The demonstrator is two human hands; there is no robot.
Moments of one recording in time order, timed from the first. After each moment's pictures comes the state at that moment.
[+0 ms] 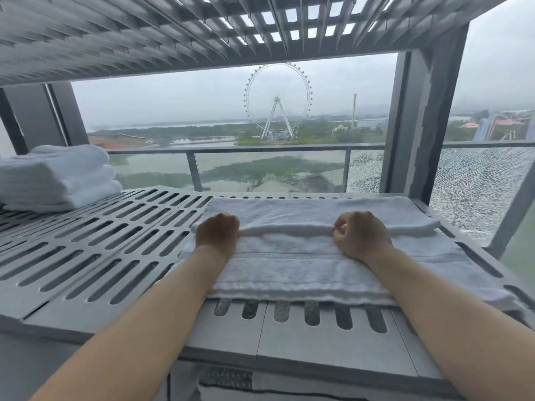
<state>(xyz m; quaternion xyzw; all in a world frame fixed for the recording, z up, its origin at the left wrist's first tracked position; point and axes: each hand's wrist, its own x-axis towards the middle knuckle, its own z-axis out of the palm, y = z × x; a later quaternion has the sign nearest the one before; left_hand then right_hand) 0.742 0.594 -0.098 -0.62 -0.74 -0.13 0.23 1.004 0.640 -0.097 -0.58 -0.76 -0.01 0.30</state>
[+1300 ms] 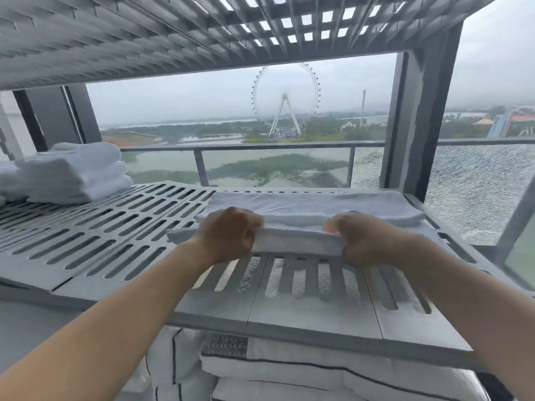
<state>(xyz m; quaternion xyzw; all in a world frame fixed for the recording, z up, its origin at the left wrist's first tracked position) 0.773 0.522 -0.068 -0.79 -0.56 -0.19 0.16 1.032 0.564 -0.057 -0.43 -0.90 0.00 0.08</state>
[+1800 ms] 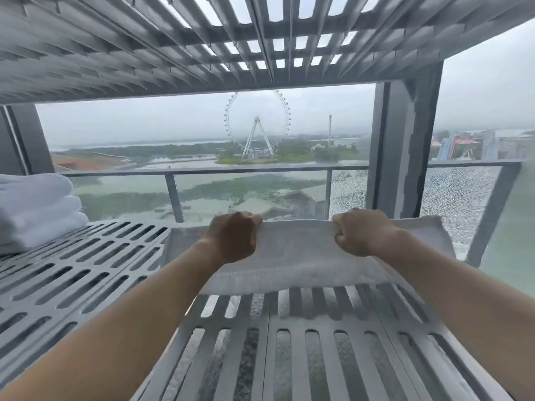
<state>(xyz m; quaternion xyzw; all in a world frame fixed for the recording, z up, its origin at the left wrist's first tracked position) 0.753 0.660 -0.044 -0.78 -0.54 -0.18 0.26 1.010 0.683 -0.026 -0.56 -0.81 -0.16 0.06</state>
